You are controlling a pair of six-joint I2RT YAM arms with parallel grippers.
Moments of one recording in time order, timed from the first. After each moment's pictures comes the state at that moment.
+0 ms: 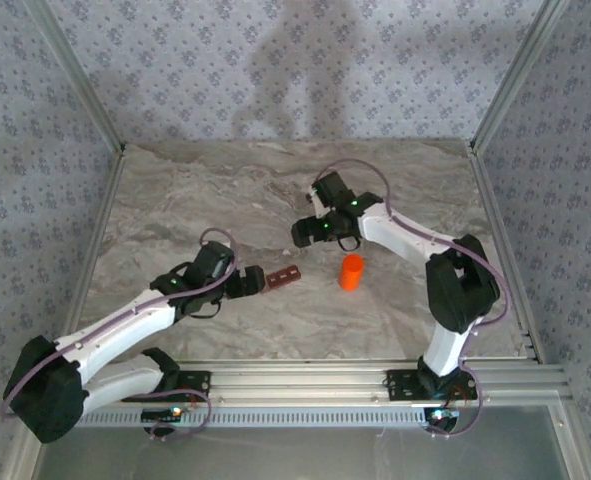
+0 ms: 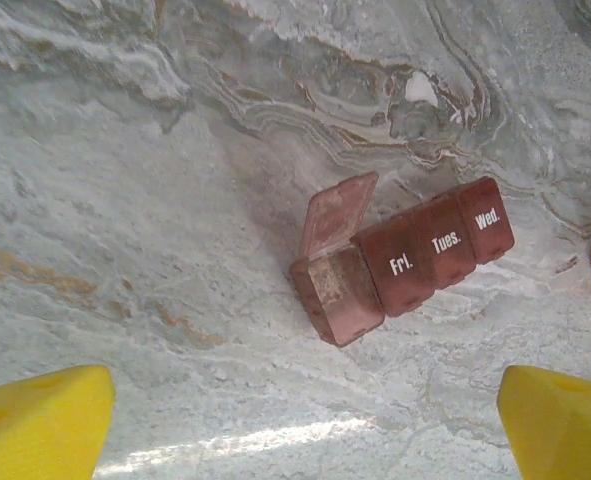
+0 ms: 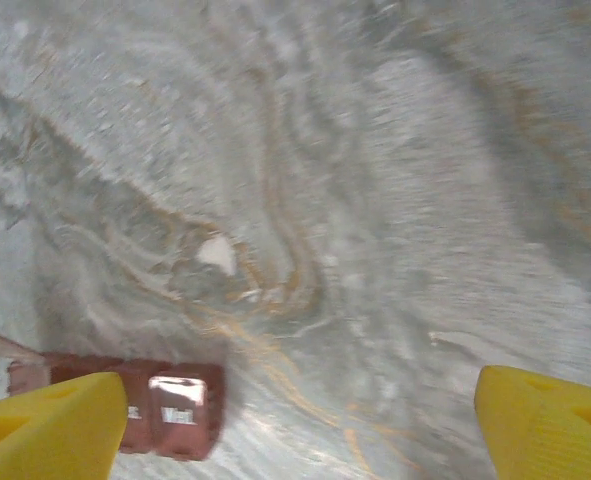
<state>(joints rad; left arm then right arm) -0.68 1.05 0.58 -0.41 -0.02 -0.77 0.59 1.74 1.34 -0.62 -0.09 0.27</state>
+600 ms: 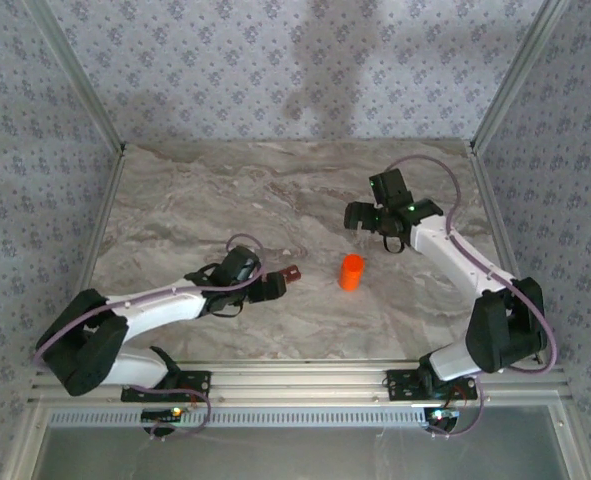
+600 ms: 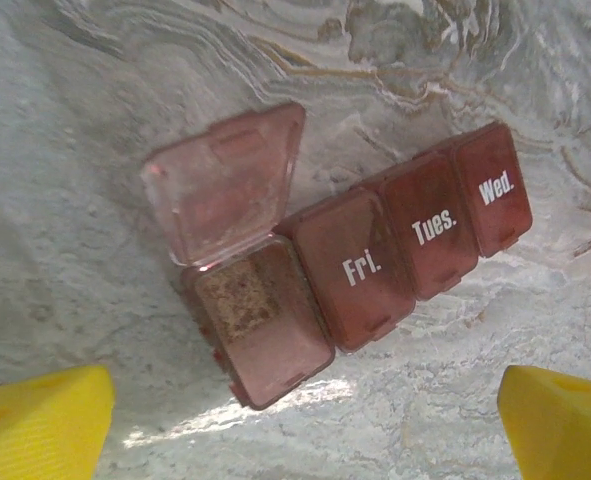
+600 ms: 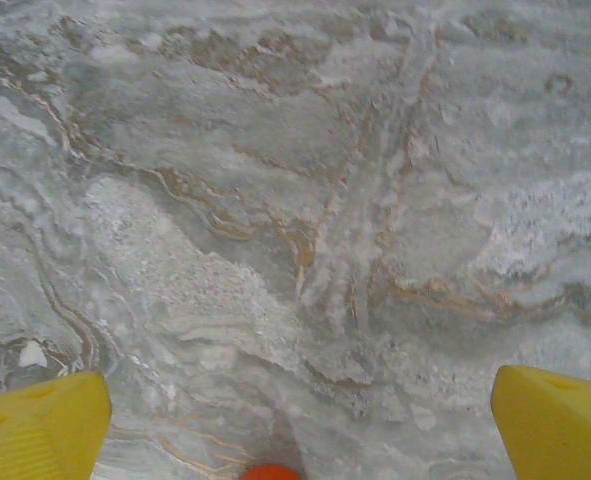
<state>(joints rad) -0.77 1.35 0.57 -0.16 0.03 -0.84 0.37 1.45 1.13 -0.64 0.10 0.45</state>
